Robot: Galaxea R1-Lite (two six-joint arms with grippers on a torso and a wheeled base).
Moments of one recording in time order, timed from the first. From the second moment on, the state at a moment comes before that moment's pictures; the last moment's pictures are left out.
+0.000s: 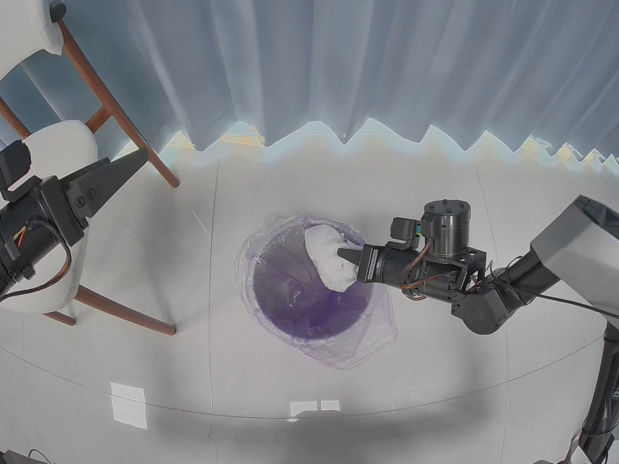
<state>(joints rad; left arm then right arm) -0.28 1.17 -0.66 -0.65 -0.28 -0.24 0.54 2.15 -1.07 -0.81 0.27 0.43</state>
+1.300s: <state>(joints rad) -0.31 1.16 -0.64 -0.65 -0.28 -0.23 0.54 2.07 -1.00 -0.86 0.17 0.50</state>
